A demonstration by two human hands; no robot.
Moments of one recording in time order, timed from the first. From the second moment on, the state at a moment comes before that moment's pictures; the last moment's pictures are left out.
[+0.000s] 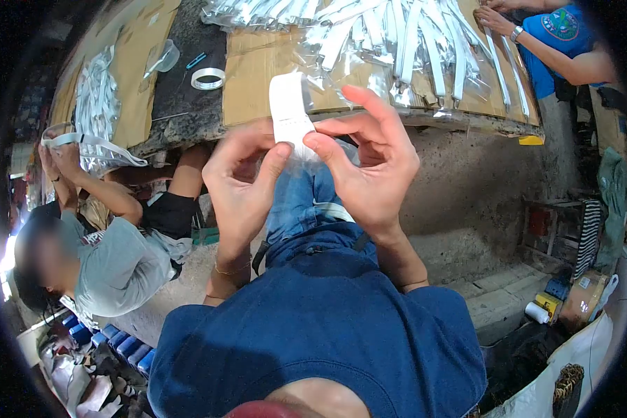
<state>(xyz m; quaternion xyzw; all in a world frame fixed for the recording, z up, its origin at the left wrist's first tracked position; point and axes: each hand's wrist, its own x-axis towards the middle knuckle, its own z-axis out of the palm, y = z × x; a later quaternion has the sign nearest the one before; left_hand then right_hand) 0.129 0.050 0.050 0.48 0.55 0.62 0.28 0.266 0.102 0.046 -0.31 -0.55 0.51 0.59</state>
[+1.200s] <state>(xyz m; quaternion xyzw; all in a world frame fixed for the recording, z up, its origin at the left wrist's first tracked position) 0.149 0.068 0.030 0.53 0.60 0.60 0.10 0.260 0.112 0.033 -0.33 -0.51 0.52 0.60</state>
